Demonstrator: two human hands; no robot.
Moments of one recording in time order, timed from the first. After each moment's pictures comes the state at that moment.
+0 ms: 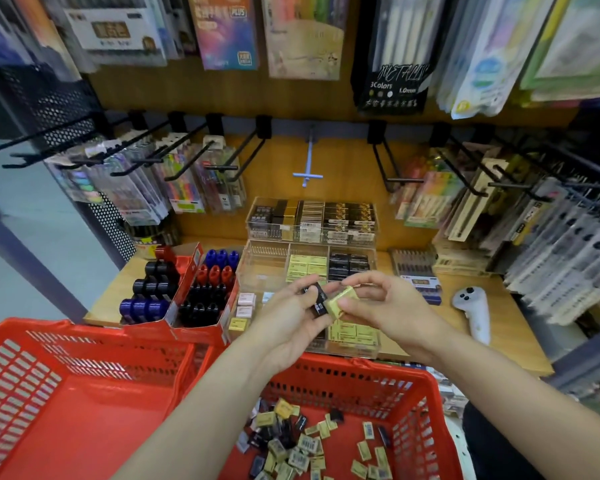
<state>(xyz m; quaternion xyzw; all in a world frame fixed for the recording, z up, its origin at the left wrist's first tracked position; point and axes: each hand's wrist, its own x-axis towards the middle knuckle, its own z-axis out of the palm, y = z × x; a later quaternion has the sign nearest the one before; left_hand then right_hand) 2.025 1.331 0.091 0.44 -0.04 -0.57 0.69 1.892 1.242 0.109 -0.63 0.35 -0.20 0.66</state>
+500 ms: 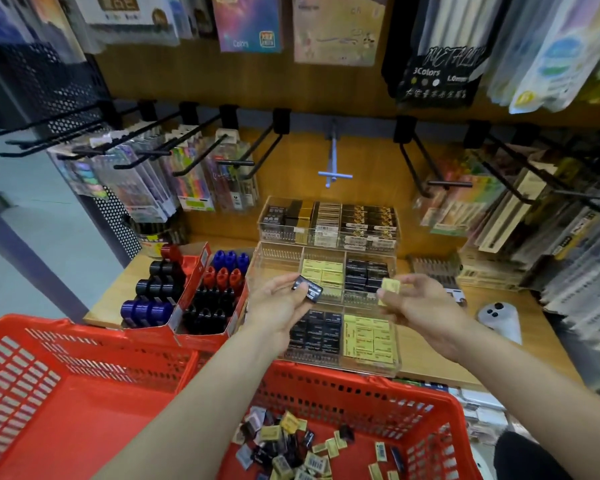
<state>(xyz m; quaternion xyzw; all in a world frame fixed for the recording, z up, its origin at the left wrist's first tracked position) 2.077 1.309 0.057 0.58 -0.02 -0.43 0.70 1.911 1.185 0.073 -0.59 0.50 -0.18 0.61</state>
